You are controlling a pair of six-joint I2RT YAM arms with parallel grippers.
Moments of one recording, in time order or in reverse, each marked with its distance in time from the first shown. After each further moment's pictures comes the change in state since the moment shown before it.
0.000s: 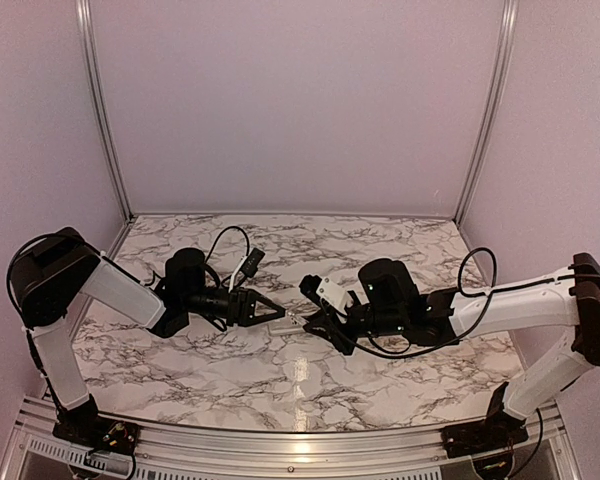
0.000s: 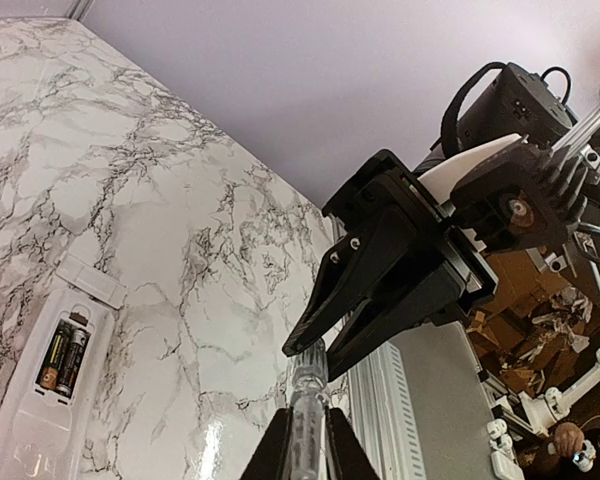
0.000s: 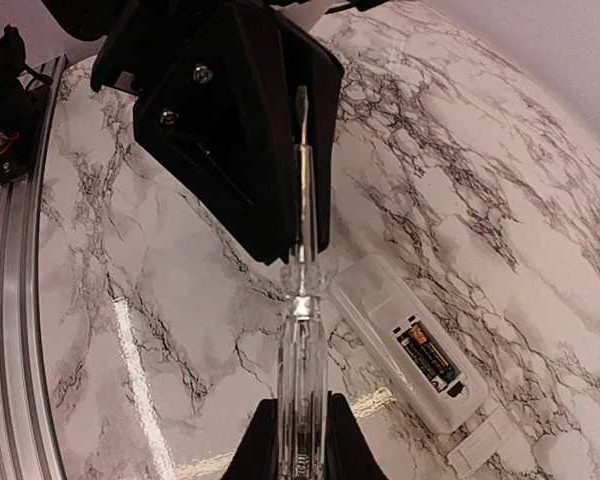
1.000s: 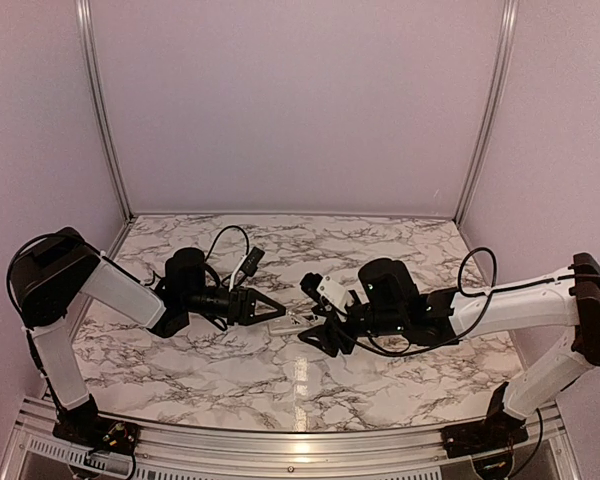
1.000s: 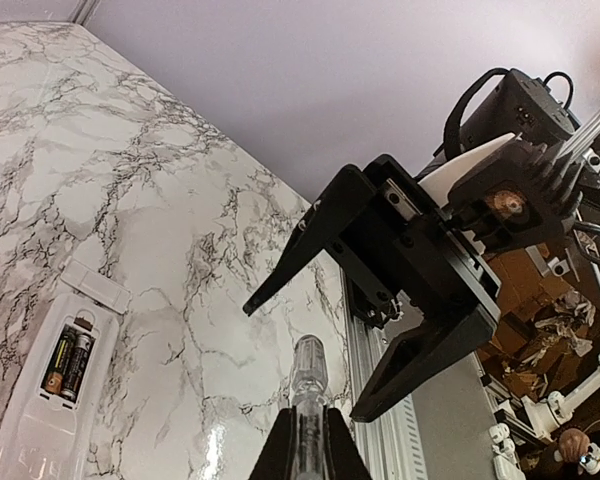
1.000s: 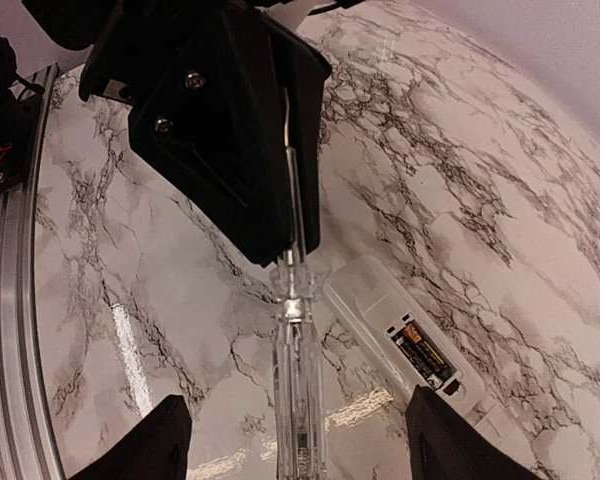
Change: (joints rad) left arm -0.001 0.000 0.002 0.005 -0.011 -0.003; right arm 0.000 0.000 0.001 0.001 0.015 0.017
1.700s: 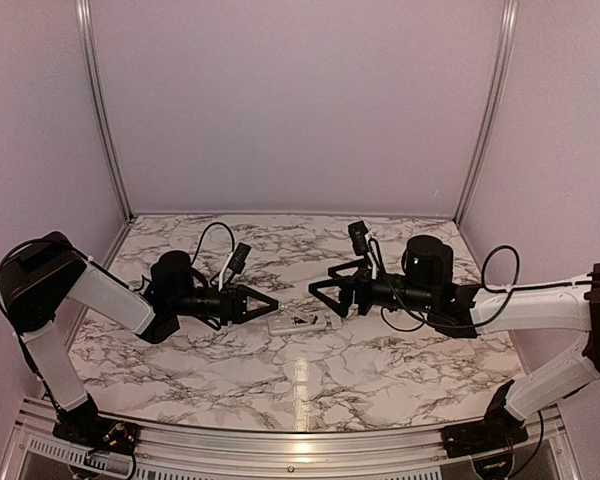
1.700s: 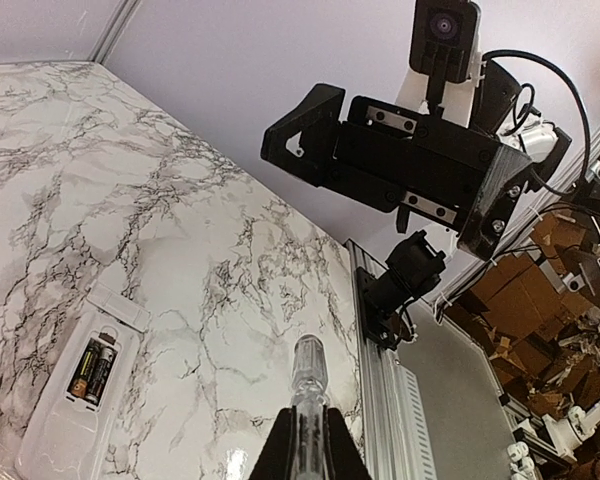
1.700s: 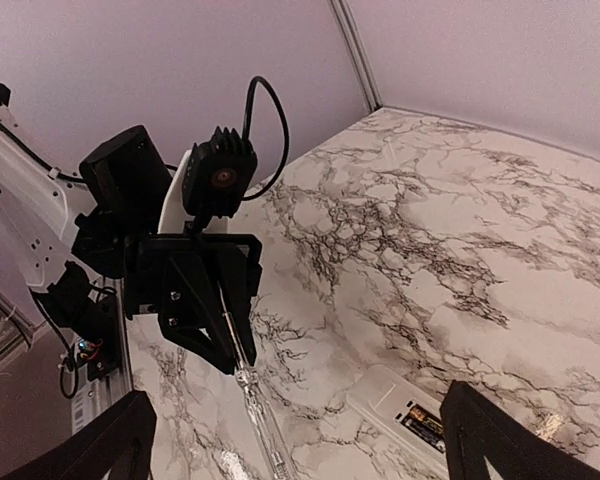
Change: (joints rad) left arm 0.007 -0.067 -0.080 0.076 -0.085 -0.003; right arm -0.182 -0.113 -0.087 0.326 -0.203 0.402
